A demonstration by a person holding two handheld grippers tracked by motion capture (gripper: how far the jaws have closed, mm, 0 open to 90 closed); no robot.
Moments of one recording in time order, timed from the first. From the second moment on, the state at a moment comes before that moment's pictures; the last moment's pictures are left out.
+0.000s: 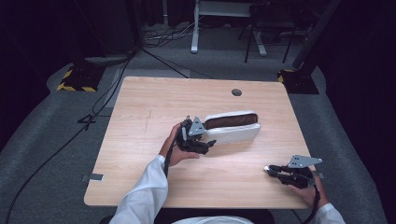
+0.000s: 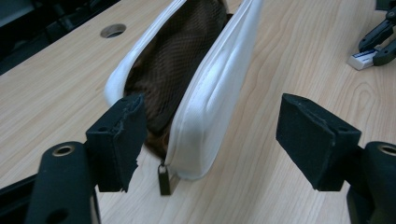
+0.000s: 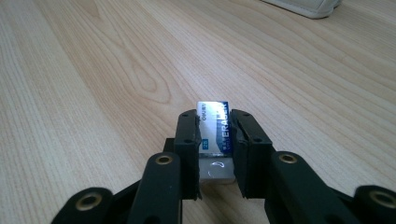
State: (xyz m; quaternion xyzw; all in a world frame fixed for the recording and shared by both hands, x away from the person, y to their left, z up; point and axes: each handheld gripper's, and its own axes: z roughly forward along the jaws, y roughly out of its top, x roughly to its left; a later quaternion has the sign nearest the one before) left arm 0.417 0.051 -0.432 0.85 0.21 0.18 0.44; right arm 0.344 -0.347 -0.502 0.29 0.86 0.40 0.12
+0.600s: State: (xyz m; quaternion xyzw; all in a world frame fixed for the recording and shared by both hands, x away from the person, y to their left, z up) left arm 0.439 0.023 -0.445 0.87 0.19 0.14 0.43; right arm 0.342 -0.348 -0.502 0.29 0.86 0.40 0.13
